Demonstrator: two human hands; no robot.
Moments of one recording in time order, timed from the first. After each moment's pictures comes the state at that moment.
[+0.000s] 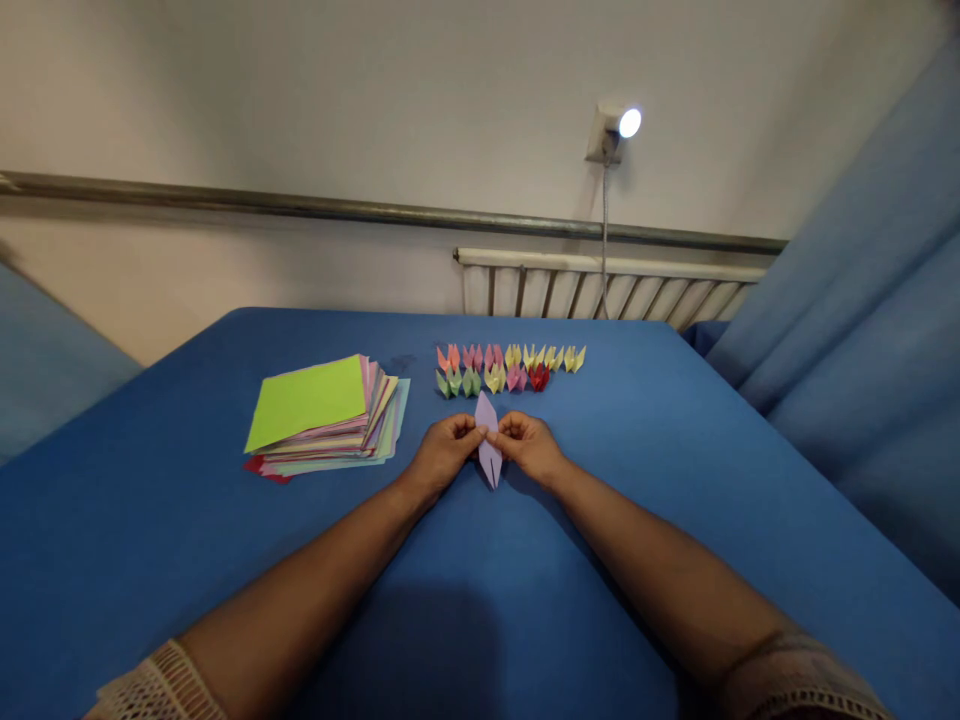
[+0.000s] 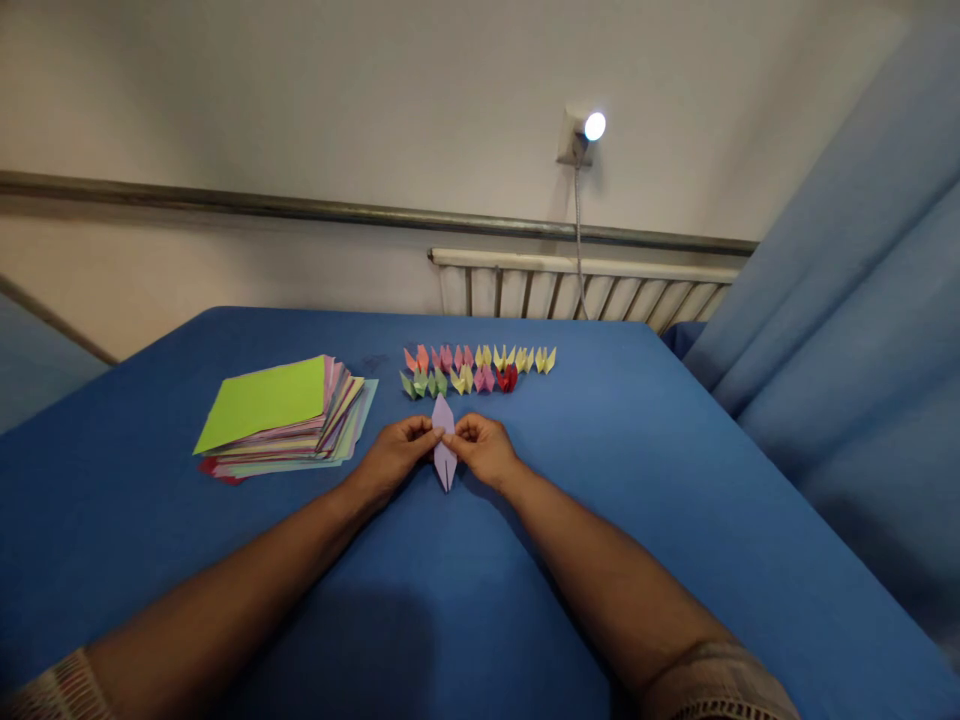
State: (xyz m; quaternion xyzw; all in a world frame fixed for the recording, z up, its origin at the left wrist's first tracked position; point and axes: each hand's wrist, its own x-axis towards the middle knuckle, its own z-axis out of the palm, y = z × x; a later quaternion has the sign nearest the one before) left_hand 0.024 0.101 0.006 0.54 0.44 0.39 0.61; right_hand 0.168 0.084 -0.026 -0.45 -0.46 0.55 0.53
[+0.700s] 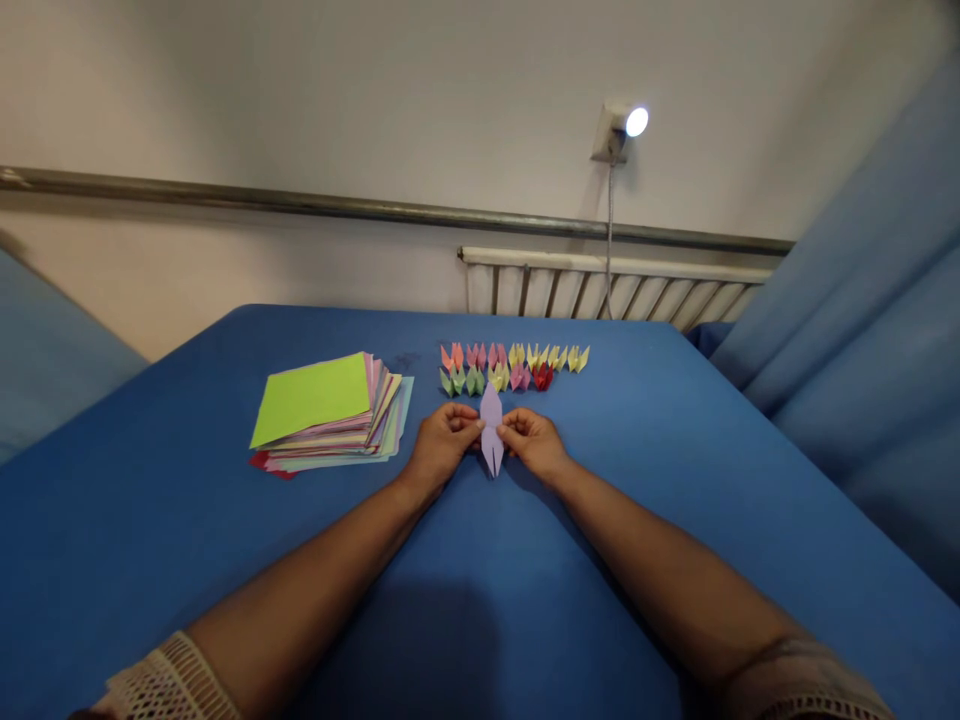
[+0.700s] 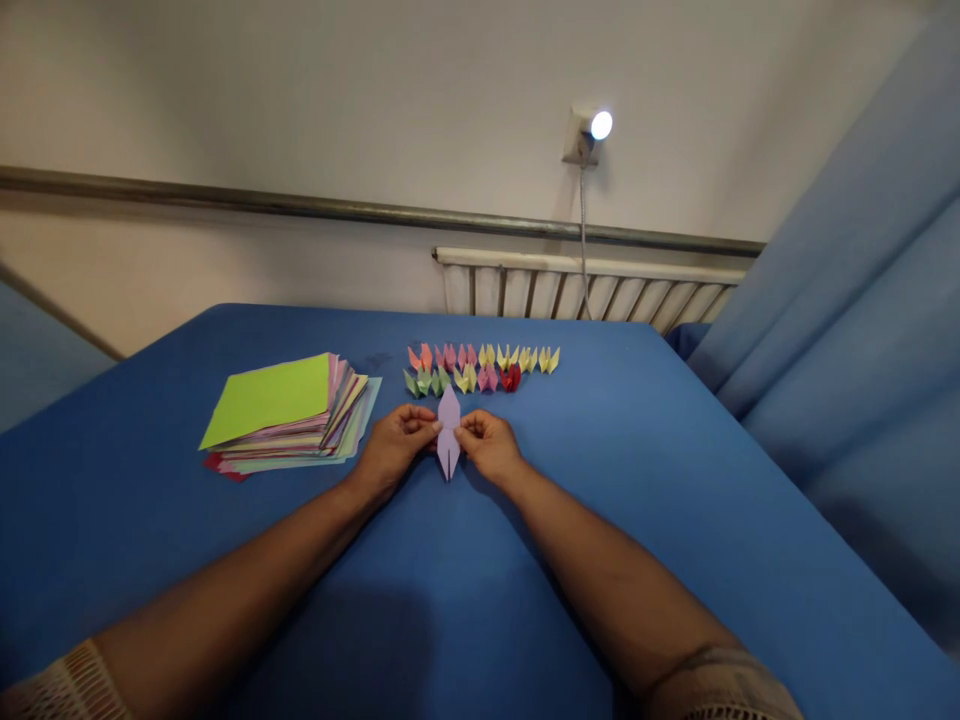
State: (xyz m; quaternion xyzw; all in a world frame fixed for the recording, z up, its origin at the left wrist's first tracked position) left_hand 0.024 0.103 0.005 0.51 0.47 0.45 0.56; right_hand 0.171 0.086 -0.032 -0.48 -0.47 0.51 0.54
